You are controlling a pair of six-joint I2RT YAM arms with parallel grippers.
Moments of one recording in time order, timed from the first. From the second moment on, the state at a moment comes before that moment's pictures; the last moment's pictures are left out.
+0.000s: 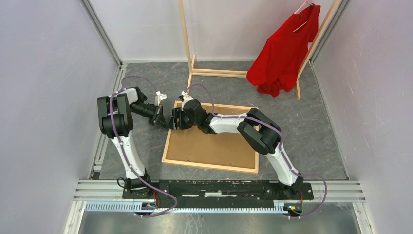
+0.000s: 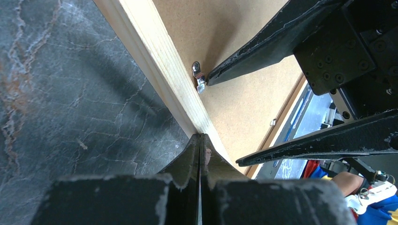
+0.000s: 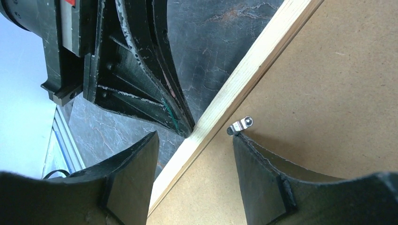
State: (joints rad) left arm 0.16 2.11 1.35 -1.14 0.88 0.77; right arm 0.94 2.23 1.45 0.28 -0.15 0.72
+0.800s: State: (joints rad) left arm 0.17 2.11 1.34 -1.12 0.89 0.77; right arm 0.93 2.28 1.50 0.32 -0.15 0.76
